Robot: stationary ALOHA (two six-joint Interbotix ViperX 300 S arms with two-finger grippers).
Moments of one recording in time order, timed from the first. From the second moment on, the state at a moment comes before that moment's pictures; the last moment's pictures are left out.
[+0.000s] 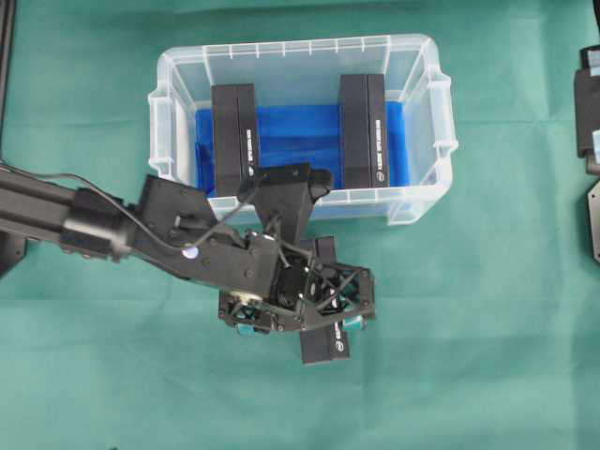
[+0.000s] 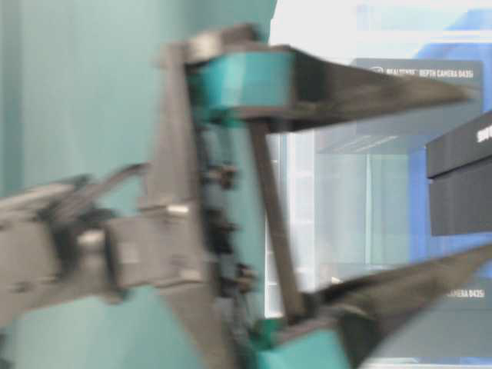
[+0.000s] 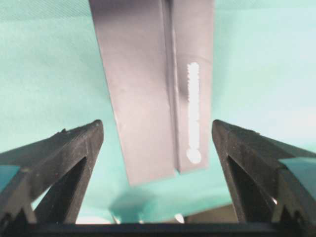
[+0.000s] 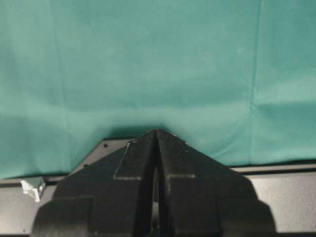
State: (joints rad) left arm -0.21 0.28 -0.05 -0.01 0.98 -1.81; right arm 0.00 -0.68 0.50 -0.06 1.52 0.18
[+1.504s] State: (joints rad) left arm -0.25 -0.05 -0.11 0.02 1.50 -1.72; right arm 0.00 -0.68 0.50 -0.06 1.49 0.18
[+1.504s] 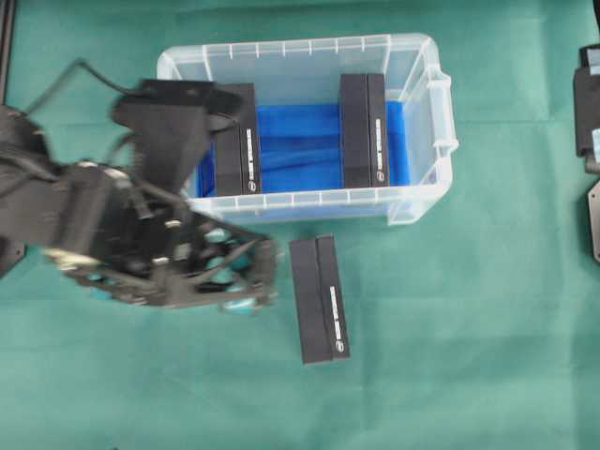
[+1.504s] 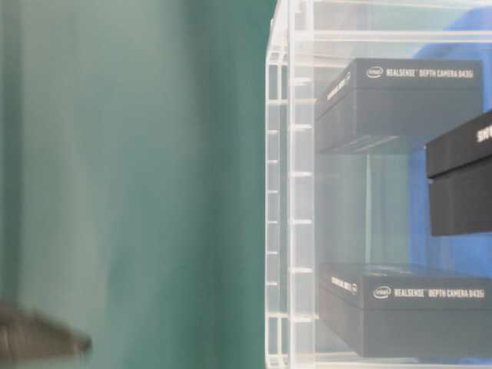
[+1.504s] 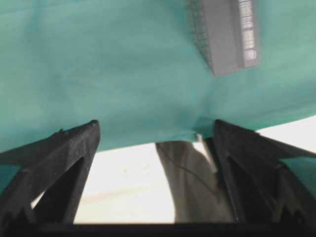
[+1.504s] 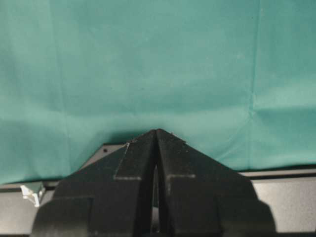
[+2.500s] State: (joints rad) left arm -0.22 -0.52 0.36 0.02 1.46 -1.70; right arm 0.00 -0.65 0.51 -0.06 1.49 0.18
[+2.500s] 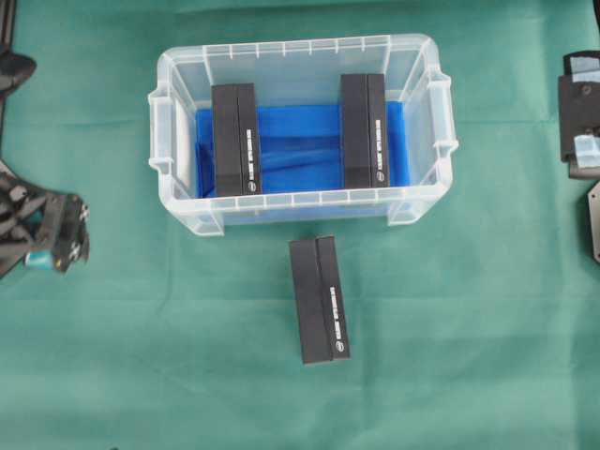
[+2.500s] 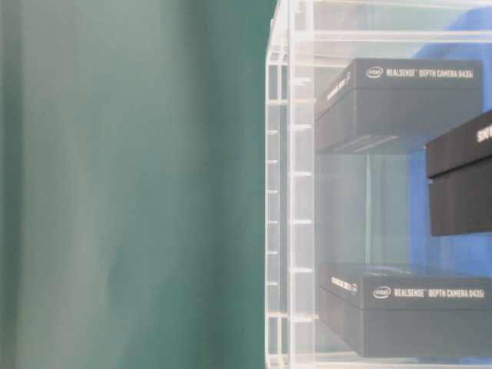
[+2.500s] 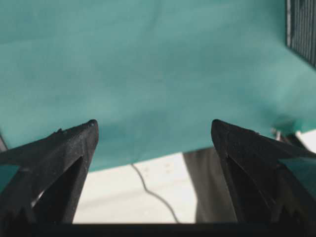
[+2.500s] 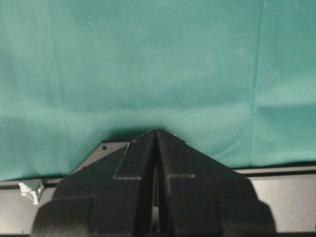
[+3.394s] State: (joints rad) left arm 0.28 -0.54 0.37 0.01 1.53 -1.23; right arm 0.00 -0.65 0.51 -0.06 1.49 0.18
